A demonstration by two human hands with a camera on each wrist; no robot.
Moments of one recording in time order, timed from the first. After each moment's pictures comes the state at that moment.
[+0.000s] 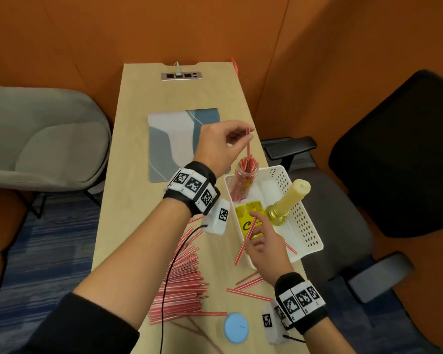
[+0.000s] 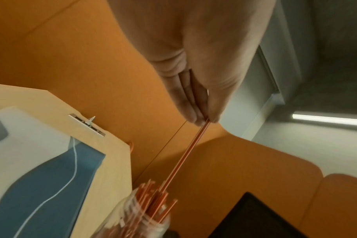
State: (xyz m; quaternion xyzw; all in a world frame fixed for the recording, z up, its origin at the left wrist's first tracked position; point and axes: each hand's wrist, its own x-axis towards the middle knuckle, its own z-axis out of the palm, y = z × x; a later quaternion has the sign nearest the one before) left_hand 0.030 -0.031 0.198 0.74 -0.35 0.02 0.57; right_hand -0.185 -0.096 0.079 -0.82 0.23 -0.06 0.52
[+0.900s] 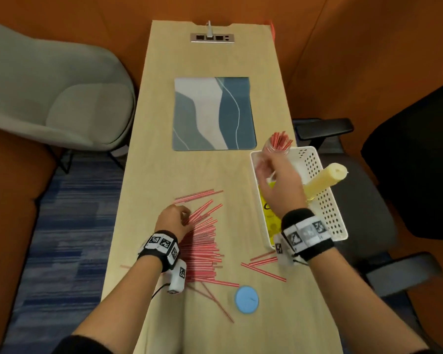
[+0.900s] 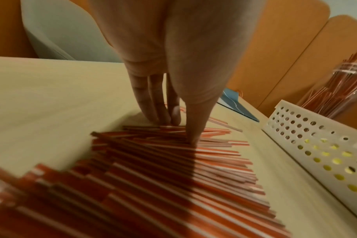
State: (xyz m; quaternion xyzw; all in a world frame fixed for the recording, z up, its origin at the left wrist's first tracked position) left_hand -0.042 0.165 -0.015 0.94 -0.09 -0.23 0.23; right_hand -0.097 -0.103 0.106 -0.92 0.09 -0.19 0.34
